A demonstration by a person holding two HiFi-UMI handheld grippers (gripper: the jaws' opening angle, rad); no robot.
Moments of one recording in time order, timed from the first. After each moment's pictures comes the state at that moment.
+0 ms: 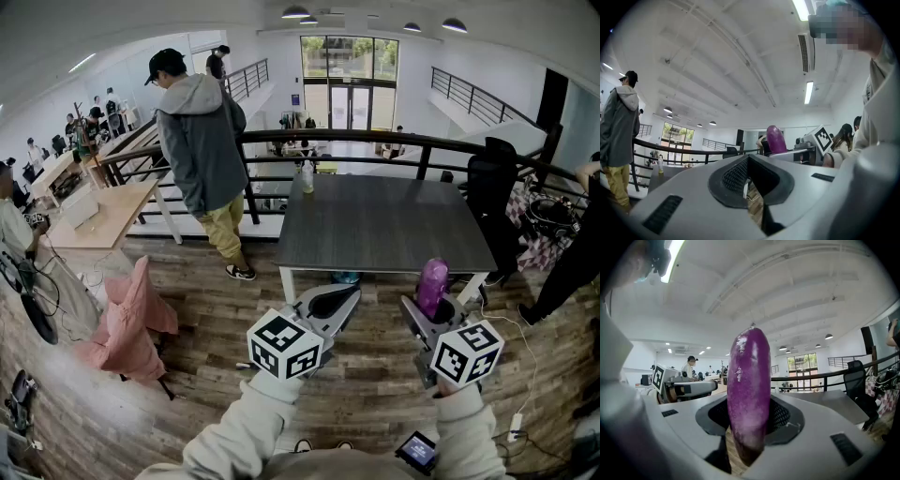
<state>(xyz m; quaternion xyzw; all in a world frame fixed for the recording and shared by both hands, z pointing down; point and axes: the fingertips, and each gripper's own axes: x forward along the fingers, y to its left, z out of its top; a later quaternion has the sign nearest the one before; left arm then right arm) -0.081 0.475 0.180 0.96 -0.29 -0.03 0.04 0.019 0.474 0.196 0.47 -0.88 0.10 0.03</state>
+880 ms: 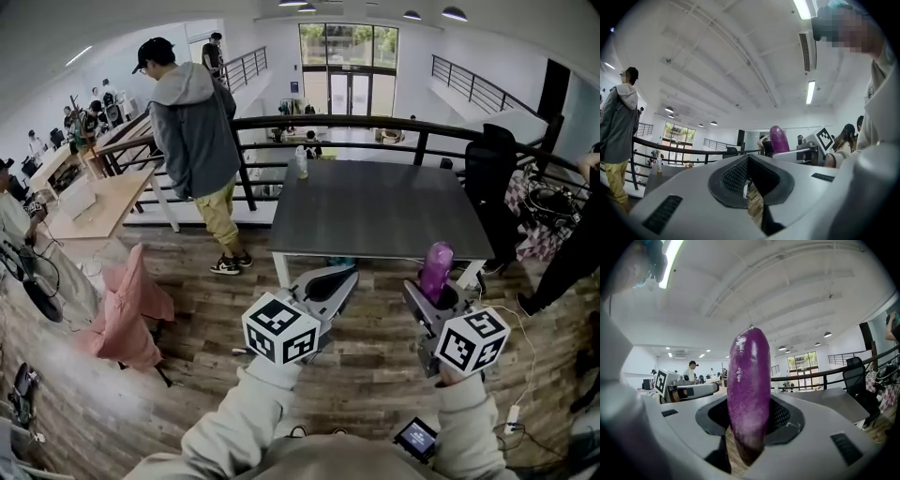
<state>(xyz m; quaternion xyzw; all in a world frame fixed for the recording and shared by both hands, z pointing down) -0.060 0.478 0.181 0.95 -0.29 -0.03 0.04 0.047 0.483 0.195 0.46 -0.88 0.11 0.01</state>
